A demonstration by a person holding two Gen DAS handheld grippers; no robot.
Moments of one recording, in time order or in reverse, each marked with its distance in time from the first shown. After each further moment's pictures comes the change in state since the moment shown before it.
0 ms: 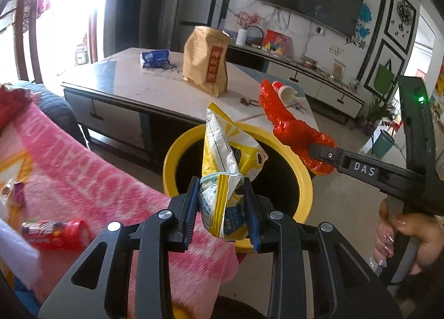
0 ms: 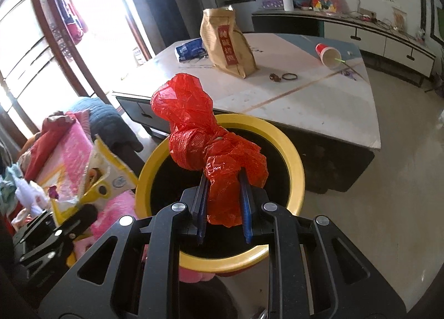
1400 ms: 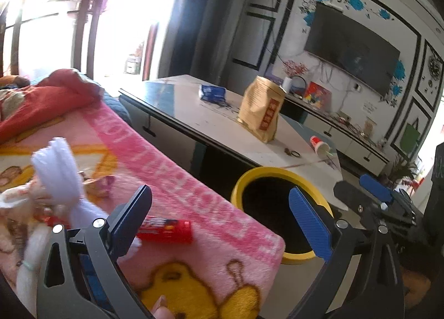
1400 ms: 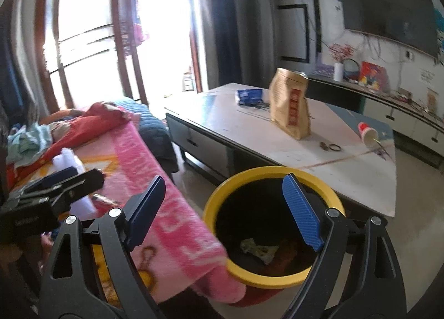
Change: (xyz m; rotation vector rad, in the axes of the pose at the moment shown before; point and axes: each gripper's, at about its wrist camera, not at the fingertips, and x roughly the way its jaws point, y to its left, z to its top) left arm -0.116 0.080 -0.012 -0.221 -0.229 0.161; right arm -0.066 0.111 -0.026 -0.322 -0.267 0.126
